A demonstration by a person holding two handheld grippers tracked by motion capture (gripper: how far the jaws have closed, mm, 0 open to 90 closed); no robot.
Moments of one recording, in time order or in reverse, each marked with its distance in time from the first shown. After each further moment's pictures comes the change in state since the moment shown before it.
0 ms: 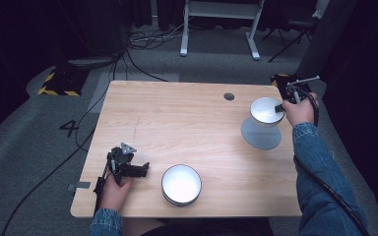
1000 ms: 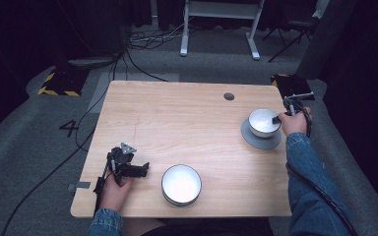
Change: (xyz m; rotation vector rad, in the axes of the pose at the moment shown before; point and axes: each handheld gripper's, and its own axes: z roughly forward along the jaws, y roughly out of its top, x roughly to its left) left arm 0.000 0.000 0.000 -0.002 -0.001 0.000; right arm -0.021 -0.035 0.053 0.033 0.014 0.098
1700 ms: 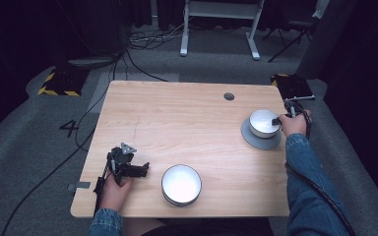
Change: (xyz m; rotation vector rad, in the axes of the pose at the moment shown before) left arm 0.000 0.000 0.000 0.000 0.001 0.000; right arm -0.015 -0.005 0.015 -0.014 0.029 0.037
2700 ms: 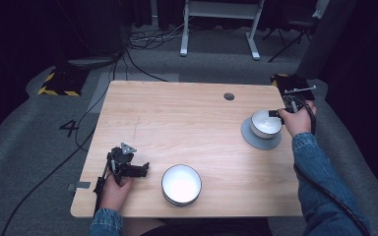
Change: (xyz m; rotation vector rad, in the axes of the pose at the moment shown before) left arm 0.000 0.000 0.000 0.000 0.000 0.000; right arm 0.037 0.012 -0.047 -0.123 -0.029 -0.229
